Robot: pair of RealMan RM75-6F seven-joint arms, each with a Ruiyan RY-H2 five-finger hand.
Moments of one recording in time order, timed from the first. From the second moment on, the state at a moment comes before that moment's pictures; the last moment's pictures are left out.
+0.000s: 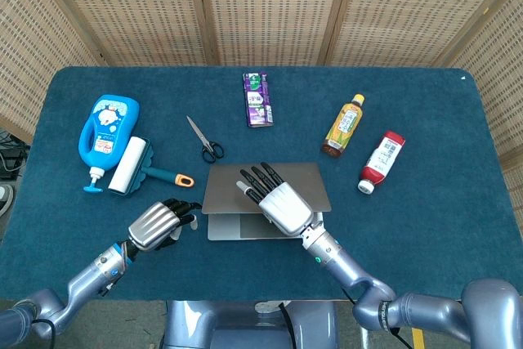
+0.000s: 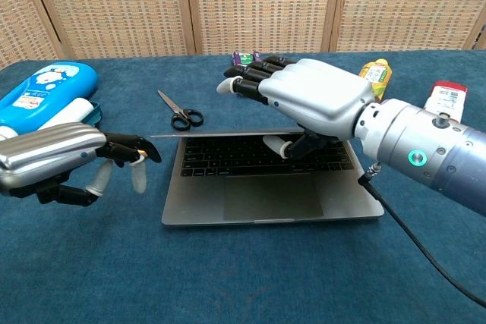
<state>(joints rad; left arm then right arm) -0.56 -1.55 0.05 -1.23 1.82 1.15 -0.16 0.75 -1.71 0.15 -1.40 -1.52 1.09 -0.45</state>
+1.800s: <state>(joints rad) -0.67 -1.78 0.09 -1.05 1.71 1.04 -0.09 0.87 -1.69 0.34 -1.24 -1.26 0.98 -0.46</state>
